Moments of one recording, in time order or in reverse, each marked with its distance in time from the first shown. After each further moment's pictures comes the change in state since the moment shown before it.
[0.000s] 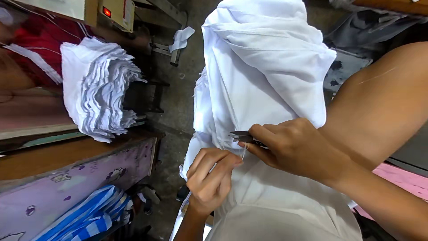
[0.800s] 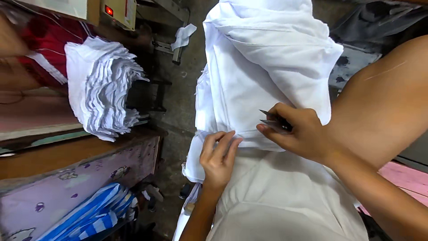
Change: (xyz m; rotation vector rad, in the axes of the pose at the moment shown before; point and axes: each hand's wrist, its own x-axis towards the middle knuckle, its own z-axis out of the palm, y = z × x) left_hand -0.018 -0.027 0.039 0.162 0.054 -0.229; right_hand -0.025 0.032 0.015 0.312 0.032 0.347
